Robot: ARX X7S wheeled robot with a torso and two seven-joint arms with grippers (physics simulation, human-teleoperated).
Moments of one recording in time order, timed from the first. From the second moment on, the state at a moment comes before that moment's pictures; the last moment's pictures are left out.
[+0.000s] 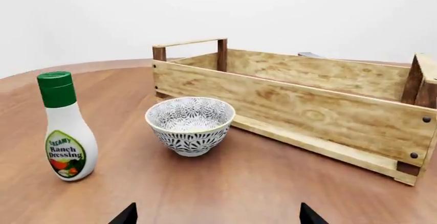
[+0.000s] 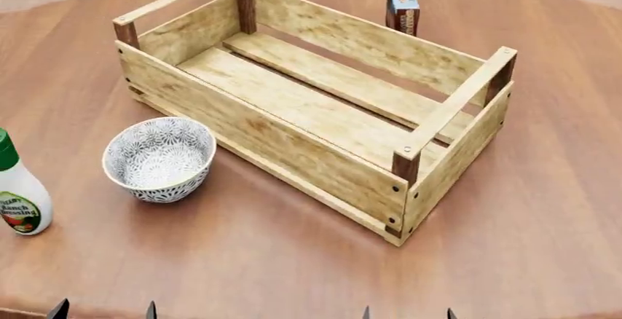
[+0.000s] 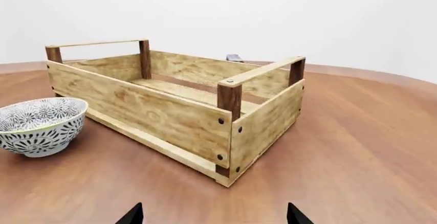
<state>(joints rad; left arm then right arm) 0.00 -0.06 0.07 0.00 -0.07 0.00 -0.08 0.00 0.07 -0.08 0.00 0.05 0.00 0.09</state>
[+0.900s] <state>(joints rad) -0.12 -0.17 0.03 0.33 -0.26 -0.38 -0.21 0.09 0.15 -0.04 -0.32 0.11 0.26 0.23</state>
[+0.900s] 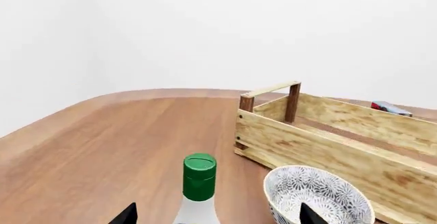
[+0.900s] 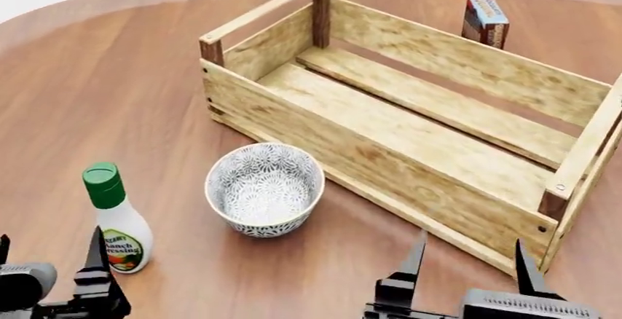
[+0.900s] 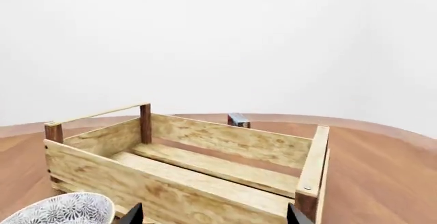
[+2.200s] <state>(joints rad) -0.17 -0.24 -0.01 0.59 -0.37 -0.59 -0.28 0.12 0.19 0.03 -0.54 0.18 0.32 0.32</state>
